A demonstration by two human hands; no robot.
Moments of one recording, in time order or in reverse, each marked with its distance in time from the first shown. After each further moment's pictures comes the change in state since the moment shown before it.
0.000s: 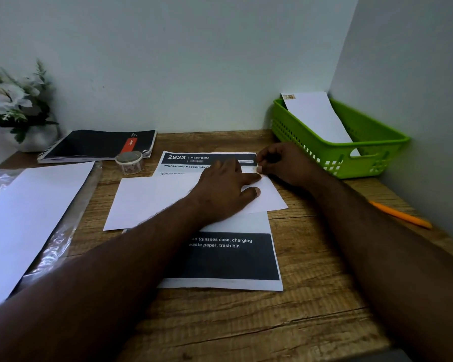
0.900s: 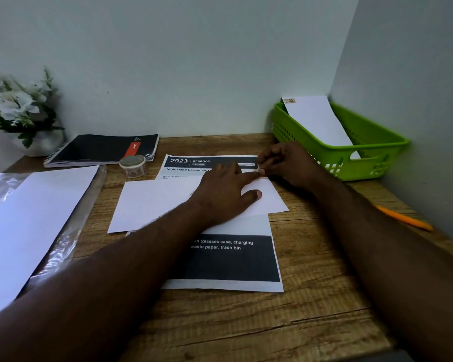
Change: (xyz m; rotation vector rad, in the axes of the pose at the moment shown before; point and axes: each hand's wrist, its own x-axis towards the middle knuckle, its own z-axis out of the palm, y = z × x) left_hand 0.000 -0.004 0.006 -0.006 0.072 0.000; right_hand -0.003 -0.001 -0.007 0.130 -0.045 -0.036
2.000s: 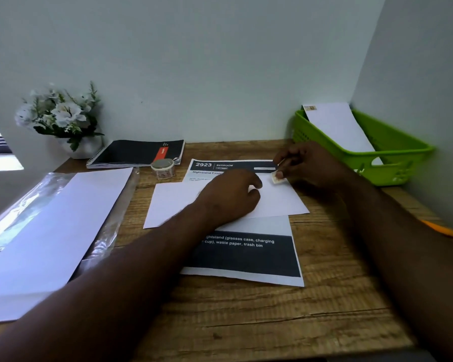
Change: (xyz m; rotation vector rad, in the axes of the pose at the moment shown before) left_hand -0.032 -0.006 -0.034 -0.214 0.080 -0.036; right_hand -0.008 -0.027 -0.006 0.062 -0.117 -0.045
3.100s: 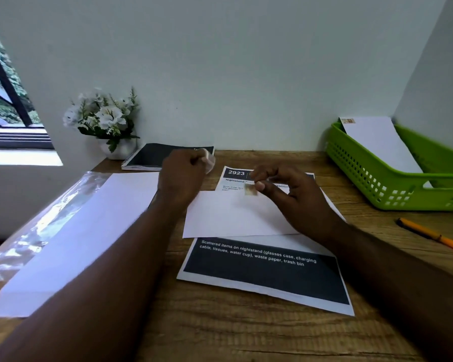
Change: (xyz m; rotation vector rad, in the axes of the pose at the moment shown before) left_hand -0.021 -0.085 -0.062 -0.406 0.558 -0.464; right_hand -0.012 -0.047 0.103 0.015 0.153 -0.504
